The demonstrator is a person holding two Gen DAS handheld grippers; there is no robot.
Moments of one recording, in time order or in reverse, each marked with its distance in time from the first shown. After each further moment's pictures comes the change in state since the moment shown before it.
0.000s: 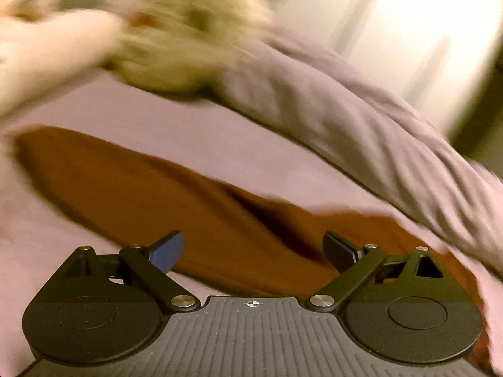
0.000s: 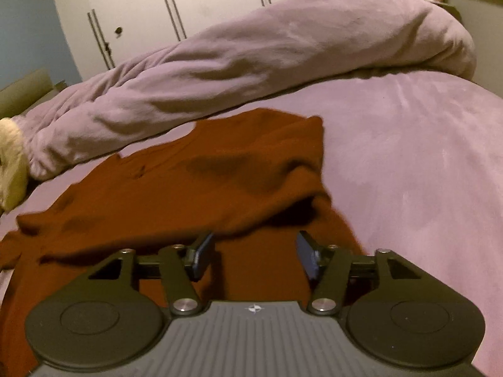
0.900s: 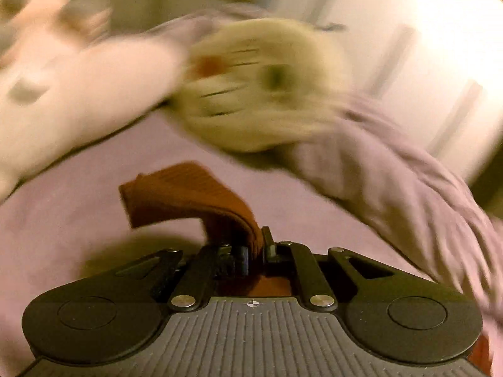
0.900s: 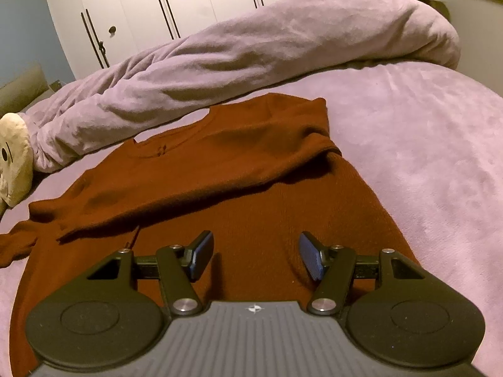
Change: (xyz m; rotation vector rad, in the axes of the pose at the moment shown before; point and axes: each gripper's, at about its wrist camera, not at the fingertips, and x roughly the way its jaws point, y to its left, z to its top) left arm 0.005 0.039 0.065 -0.009 -0.086 -0.027; right arm -0.036 0.031 -0.025 0.038 0.011 -0.041
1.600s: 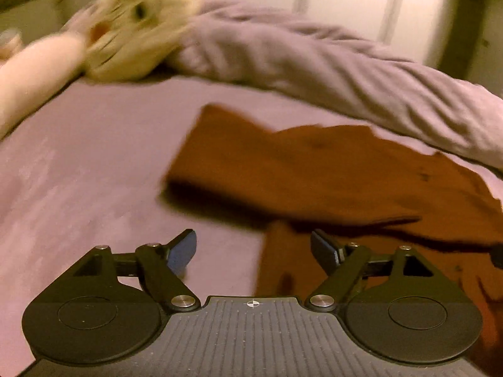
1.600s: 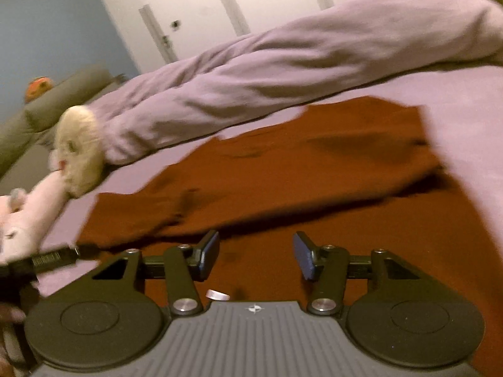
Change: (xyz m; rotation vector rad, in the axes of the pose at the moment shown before) left arm -0.039 -0.106 -0.142 0.276 0.190 0.006; right arm 0.012 0.058 0.019 -0.051 0.055 0.314
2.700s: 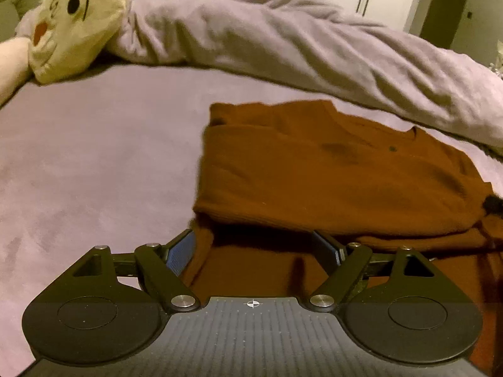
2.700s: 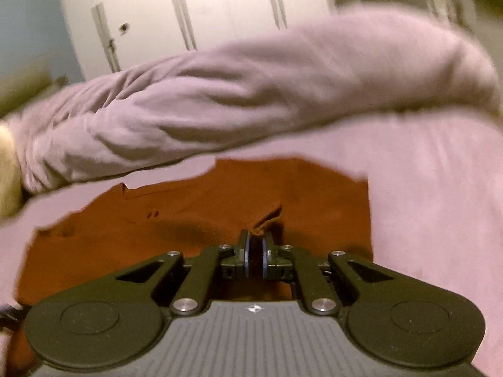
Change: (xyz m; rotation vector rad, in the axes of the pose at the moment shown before) left arm 0.045 -0.077 0.016 0.084 0.096 -0.072; right arm 0.042 -0.077 0.080 0.038 -0.040 -0.255
